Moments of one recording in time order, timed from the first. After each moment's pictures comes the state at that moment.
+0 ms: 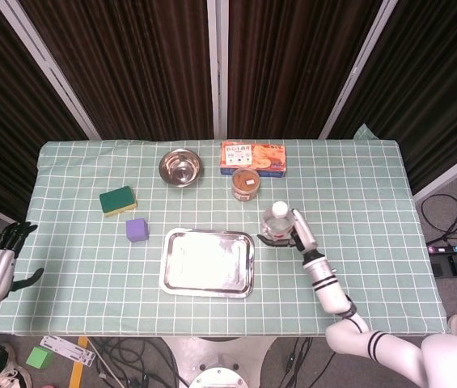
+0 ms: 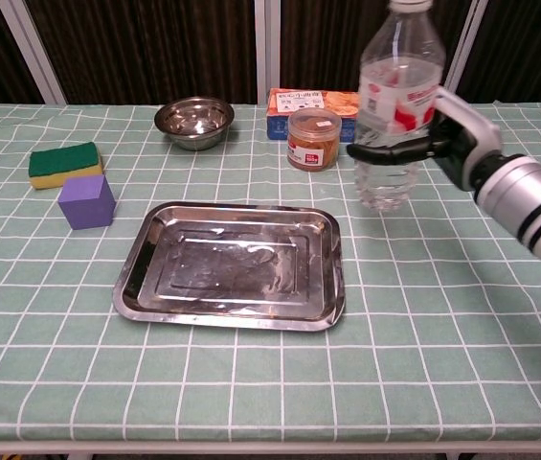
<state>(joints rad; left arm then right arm) -0.16 -1.27 -0.05 -1.31 1.46 1.39 -0.21 0.65 -1.85 0.25 -1.07 -1.41 1.05 0.87</state>
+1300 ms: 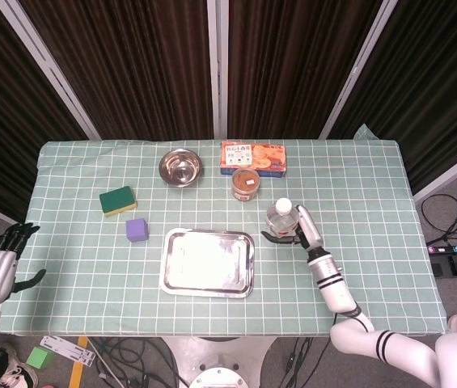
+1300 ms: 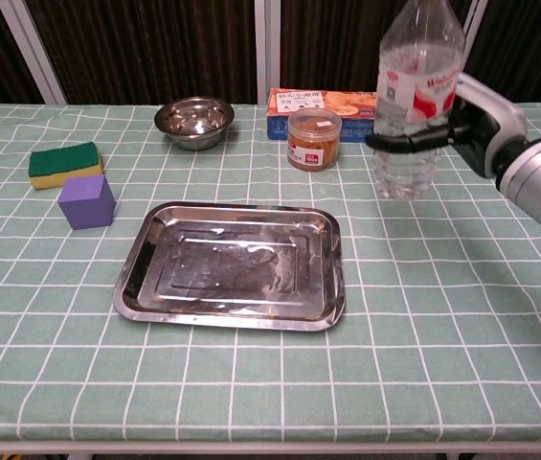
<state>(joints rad) -0.16 -1.26 -0.05 -1.33 1.47 1.40 -0.20 0.62 -1.76 0.25 -1.13 -1.33 1.03 0.82</state>
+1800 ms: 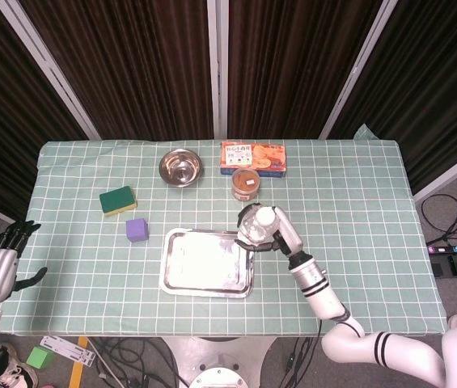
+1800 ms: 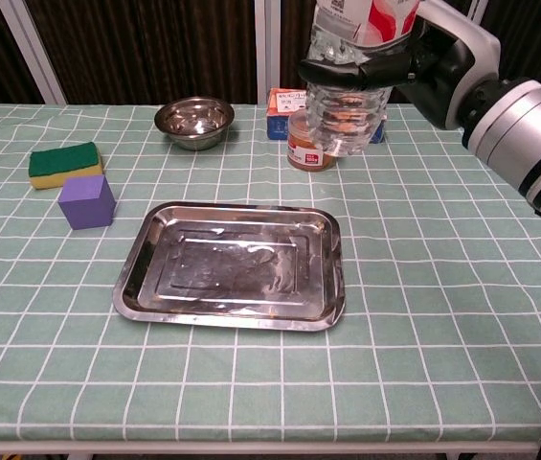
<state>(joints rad) -0.16 -1.25 -0.05 -1.35 1.47 1.41 -0.19 0.65 -1.70 0.27 -1.46 -1.44 1.15 0.77</state>
